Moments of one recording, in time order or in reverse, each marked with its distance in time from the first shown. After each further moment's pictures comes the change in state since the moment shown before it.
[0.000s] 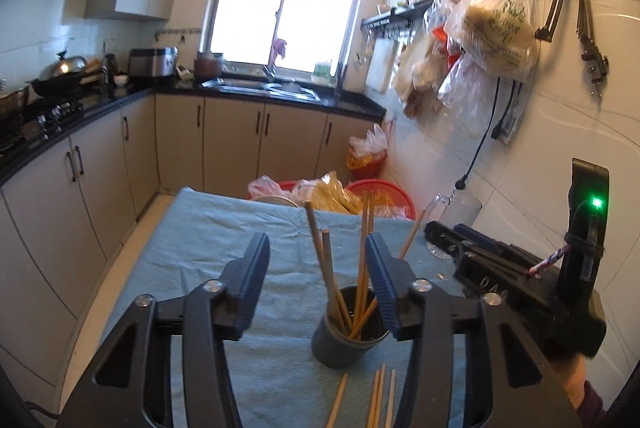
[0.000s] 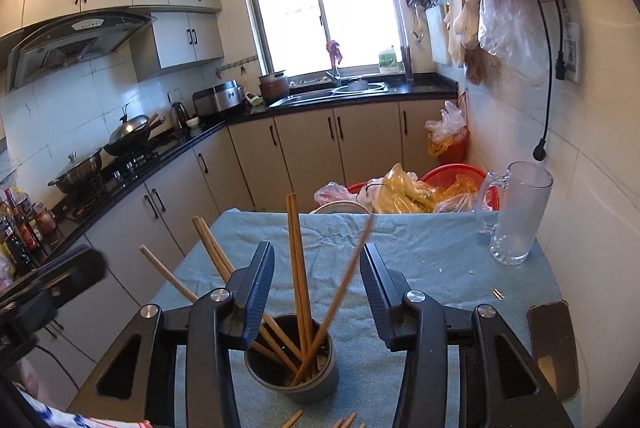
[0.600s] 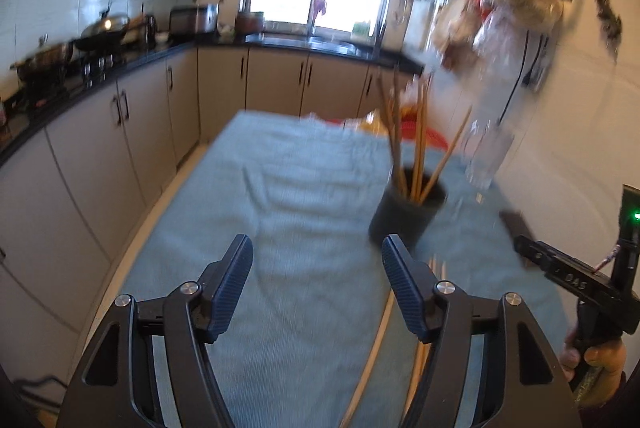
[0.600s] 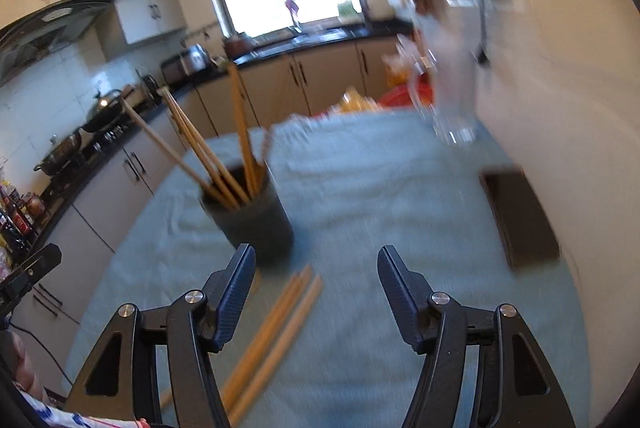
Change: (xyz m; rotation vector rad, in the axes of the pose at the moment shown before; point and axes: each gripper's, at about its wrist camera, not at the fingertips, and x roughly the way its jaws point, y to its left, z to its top) left arm -0.047 0.039 -0.111 -0.029 0.183 0.127; right arm -0.064 -0.048 -0.127 0.134 0.180 -0.086
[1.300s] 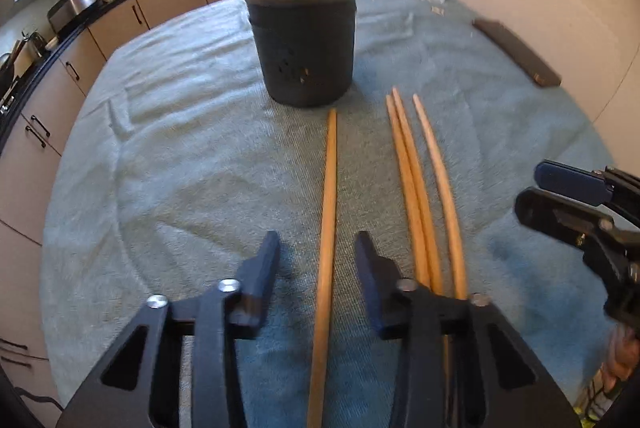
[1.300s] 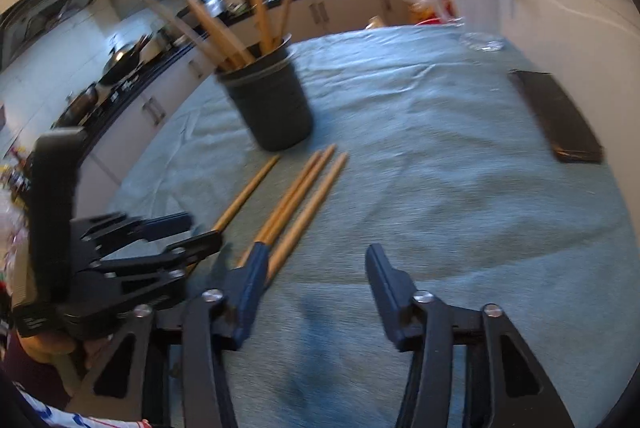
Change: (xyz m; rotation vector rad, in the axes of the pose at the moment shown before) left arm 0.129 -0.085 -0.070 0.417 0.410 -0.073; right arm 0.029 0.012 -0.069 -0.035 0.198 0.119
